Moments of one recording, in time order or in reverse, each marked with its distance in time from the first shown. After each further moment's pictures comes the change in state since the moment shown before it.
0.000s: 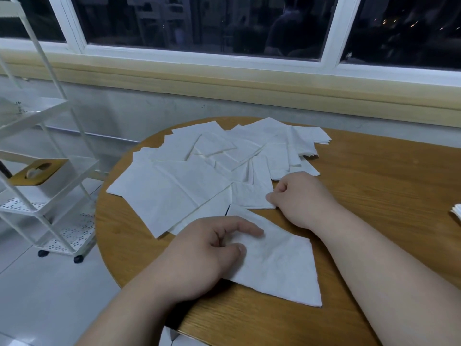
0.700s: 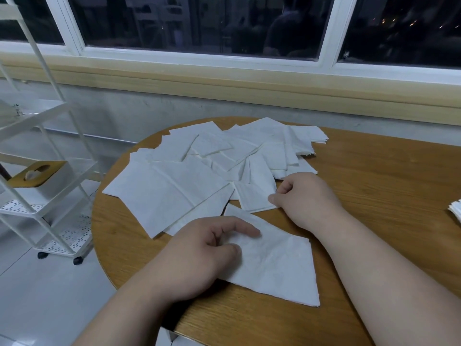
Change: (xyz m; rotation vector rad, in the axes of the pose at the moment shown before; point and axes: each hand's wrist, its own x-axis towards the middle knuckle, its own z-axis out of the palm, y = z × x) left_hand 0.001 0.007 0.003 0.015 0.000 -0.015; right_hand -0.008 0.008 -0.005 0.055 0.060 0.062
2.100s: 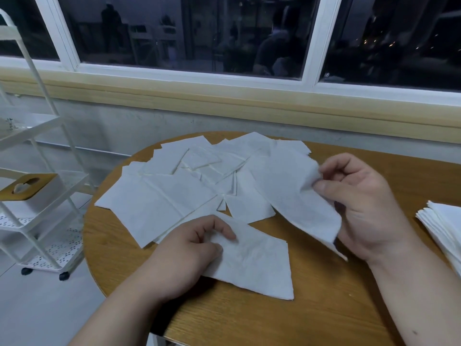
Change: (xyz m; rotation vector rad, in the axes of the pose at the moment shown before) left_hand 0.005 -0.006 0.003 -0.081 0.054 0.010; right_hand -0.062 0.020 -0.068 1.303 0.021 -0.301
